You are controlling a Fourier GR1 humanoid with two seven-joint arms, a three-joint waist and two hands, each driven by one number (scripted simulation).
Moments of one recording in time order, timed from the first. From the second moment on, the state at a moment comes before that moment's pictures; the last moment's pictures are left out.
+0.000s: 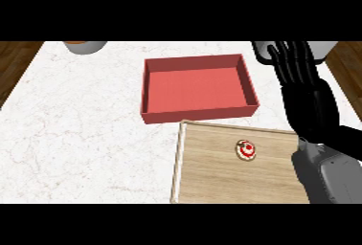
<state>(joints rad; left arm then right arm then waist) 0.02 0.62 0.02 -1.48 0.13 0.36 -0.07 -0.37 -0.21 0.11 -1.67 -0.28 -0.04 -0.19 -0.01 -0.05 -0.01</state>
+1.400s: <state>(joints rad) -0.08 0.56 -0.07 -1.33 0.02 0.29 0.05 -0.06 -0.64 0.15 -1.32 0.20 0.11 -0.52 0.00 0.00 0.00</state>
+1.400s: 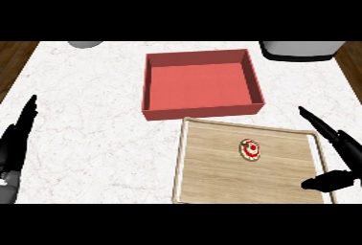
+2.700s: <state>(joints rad) -0.10 0.48 0.03 -1.34 -0.09 0.20 0.07 -0.32 -0.49 0.29 -1.33 0.58 0.47 -0.04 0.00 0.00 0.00</state>
